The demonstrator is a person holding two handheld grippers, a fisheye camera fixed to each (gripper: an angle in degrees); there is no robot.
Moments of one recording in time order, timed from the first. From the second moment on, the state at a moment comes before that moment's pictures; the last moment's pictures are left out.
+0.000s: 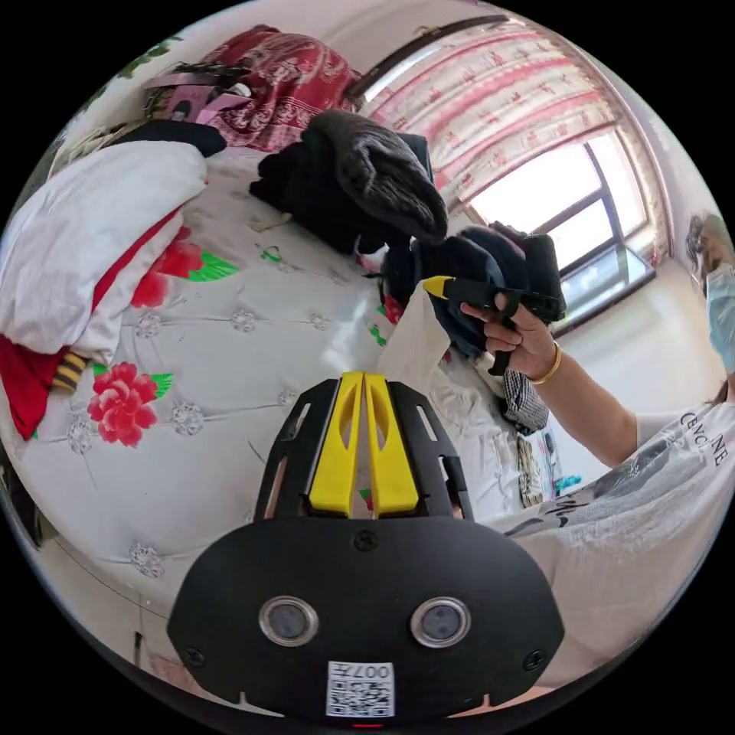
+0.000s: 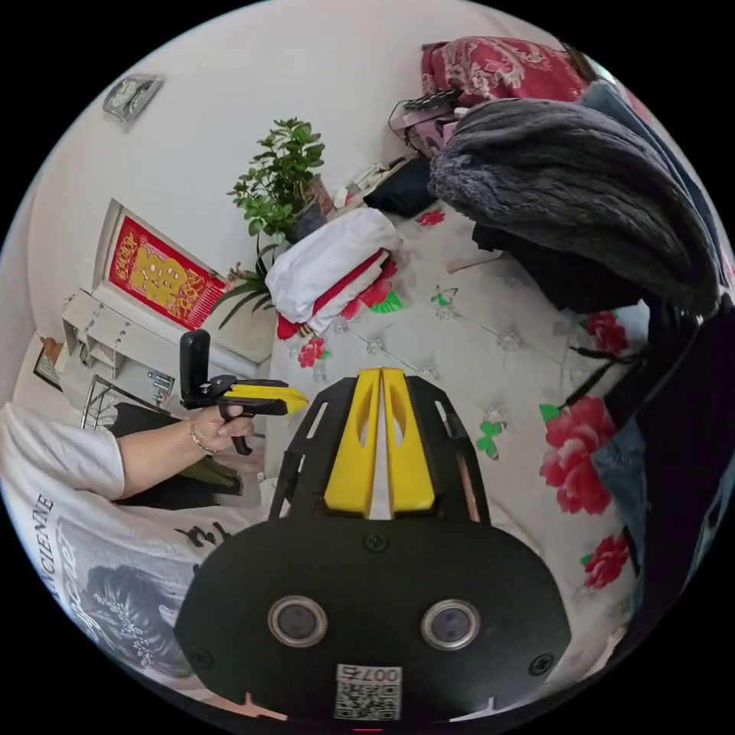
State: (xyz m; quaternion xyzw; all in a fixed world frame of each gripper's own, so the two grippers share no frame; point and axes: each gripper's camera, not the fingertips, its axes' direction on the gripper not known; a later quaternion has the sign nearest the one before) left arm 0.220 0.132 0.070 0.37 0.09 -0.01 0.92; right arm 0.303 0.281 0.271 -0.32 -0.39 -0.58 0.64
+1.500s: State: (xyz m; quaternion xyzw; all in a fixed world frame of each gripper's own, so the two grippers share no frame) left arm 0.122 0.152 0.108 0.35 0.08 -0.21 0.91; right arm 0.281 0.335 0.375 -0.35 -0.35 -0.63 0.60
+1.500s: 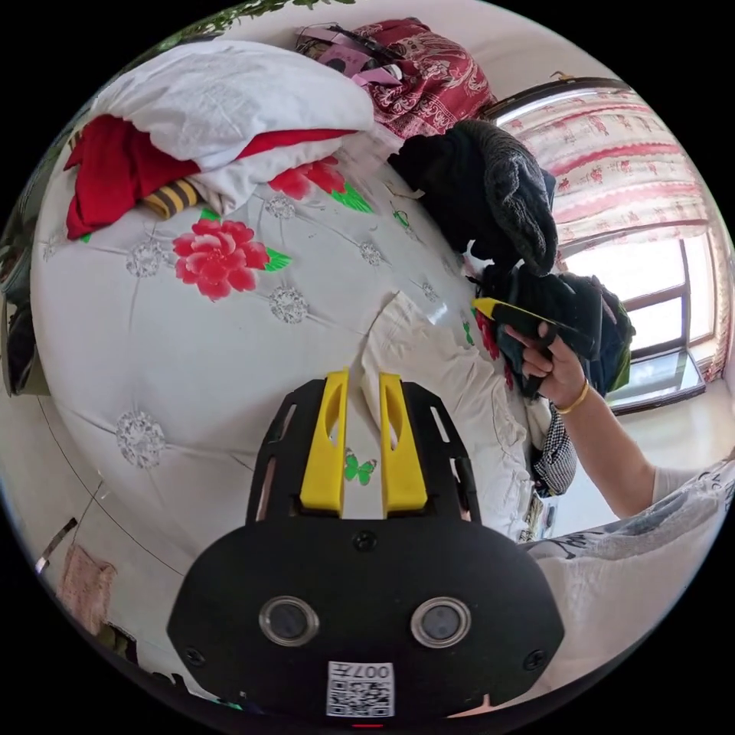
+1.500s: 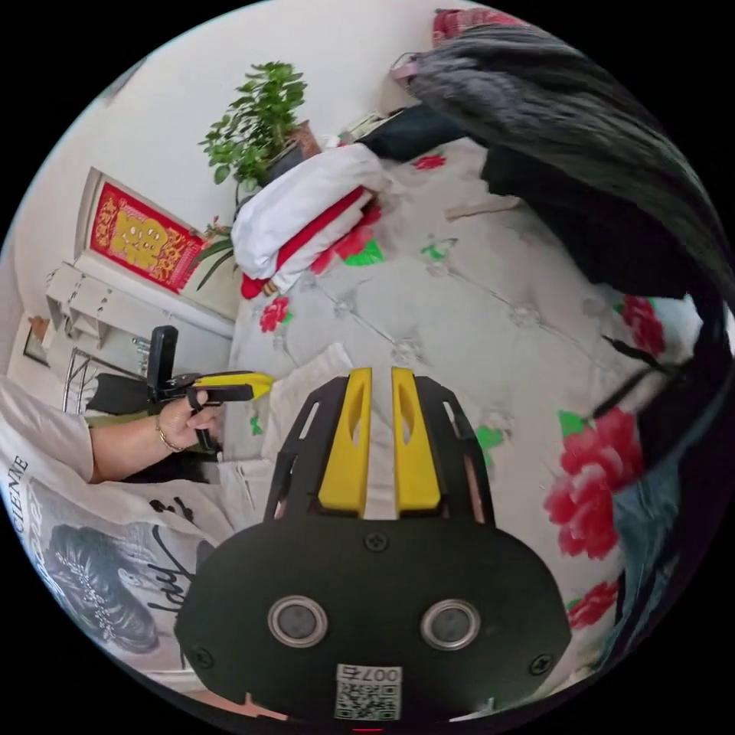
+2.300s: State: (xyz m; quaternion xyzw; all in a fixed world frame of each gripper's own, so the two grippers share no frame) left arm 0.246 0.168 0.076 0.36 0.11 0.16 0.91; right arm 0.370 0.254 0.273 -0.30 -0.43 -0.68 0.51
